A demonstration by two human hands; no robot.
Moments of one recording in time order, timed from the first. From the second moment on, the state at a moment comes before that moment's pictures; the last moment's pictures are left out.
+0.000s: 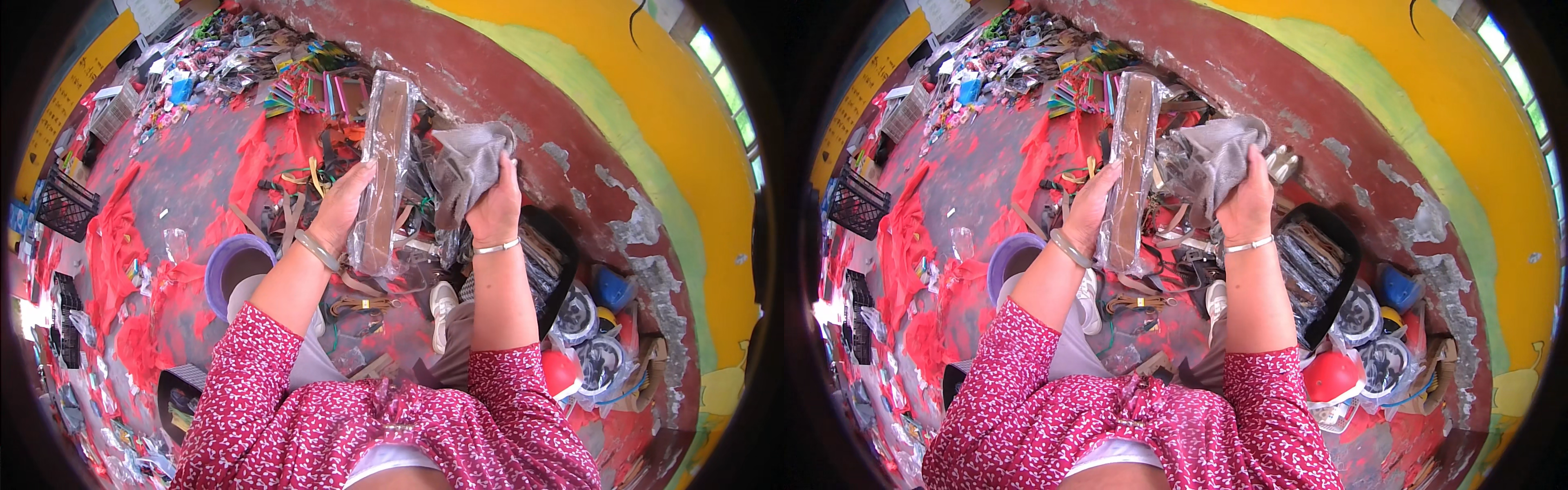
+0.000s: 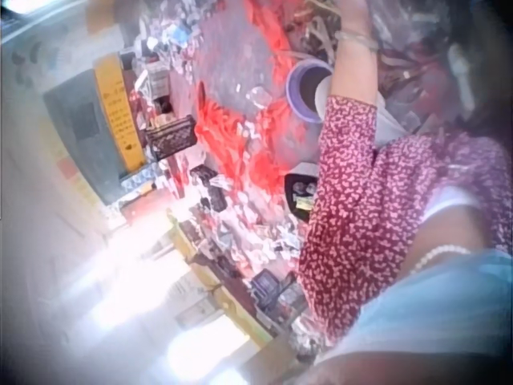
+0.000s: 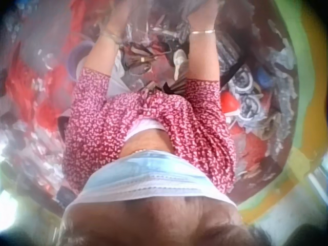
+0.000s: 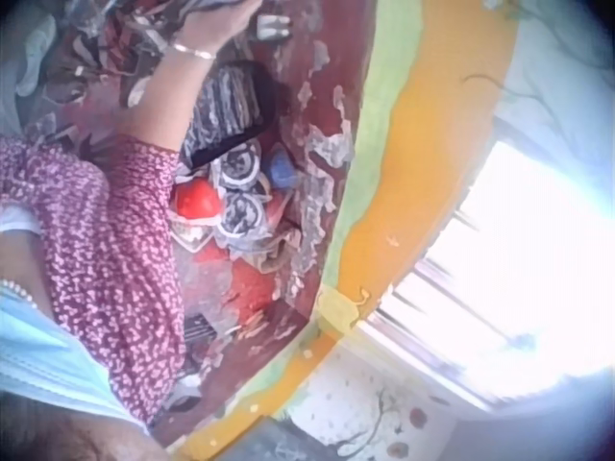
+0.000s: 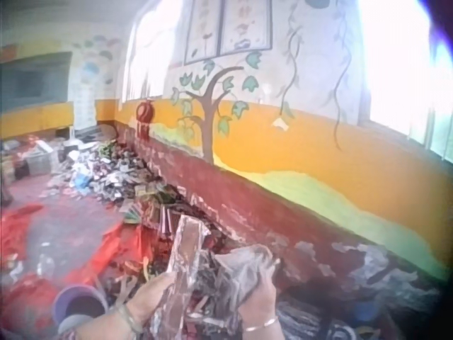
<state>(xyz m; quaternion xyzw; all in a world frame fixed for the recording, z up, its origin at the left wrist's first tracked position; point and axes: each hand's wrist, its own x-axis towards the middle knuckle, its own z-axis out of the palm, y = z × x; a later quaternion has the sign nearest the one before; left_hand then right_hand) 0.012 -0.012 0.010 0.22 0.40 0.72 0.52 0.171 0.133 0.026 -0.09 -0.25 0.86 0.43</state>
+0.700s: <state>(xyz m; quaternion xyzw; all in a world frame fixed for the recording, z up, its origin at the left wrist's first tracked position) -0.007 -0.005 -0.005 0.06 0.42 0.82 0.38 0.131 0.064 0.003 -0.06 -0.90 0.41 0.16</state>
